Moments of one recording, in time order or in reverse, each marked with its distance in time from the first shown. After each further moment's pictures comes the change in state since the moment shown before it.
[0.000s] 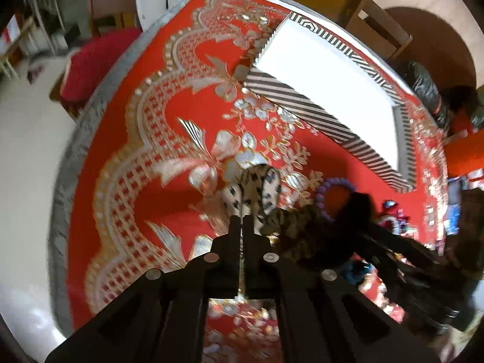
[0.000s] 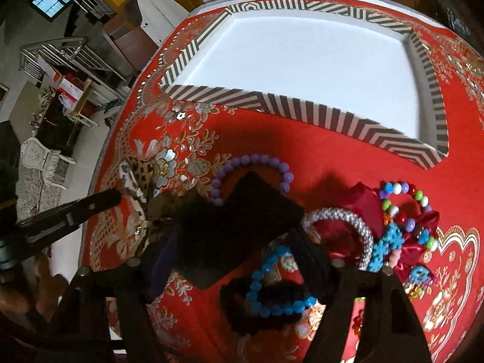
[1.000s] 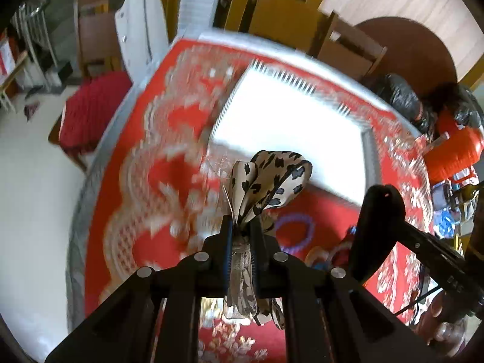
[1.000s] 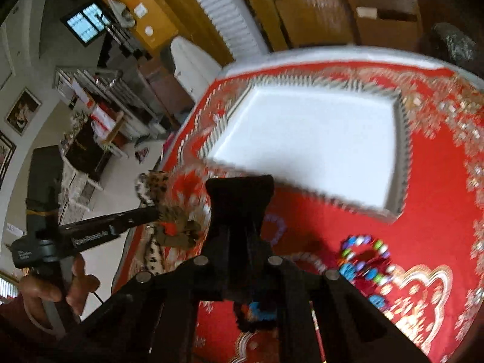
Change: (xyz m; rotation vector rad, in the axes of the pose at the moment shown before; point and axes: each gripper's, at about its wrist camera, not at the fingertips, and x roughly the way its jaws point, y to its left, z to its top) left arm -0.058 -0.052 0.035 0.114 -0.175 0.008; right arm -0.117 -0.020 0.021 -0.031 -0.253 0.122
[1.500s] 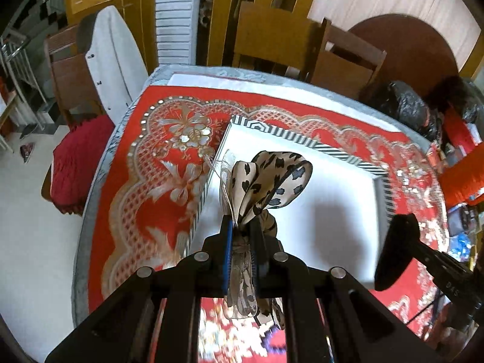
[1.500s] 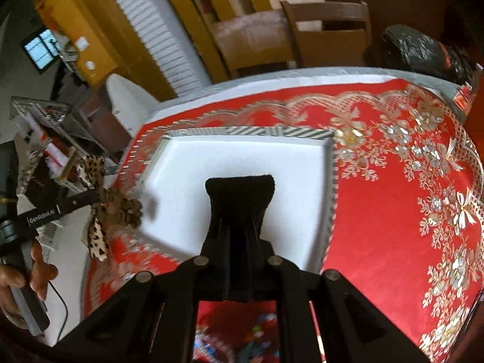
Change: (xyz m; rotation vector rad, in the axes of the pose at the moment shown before) left arm 0.075 -0.031 0.114 0.097 -0.044 0.045; right arm 0.030 -0.098 0.076 0.122 -0.039 -0.233
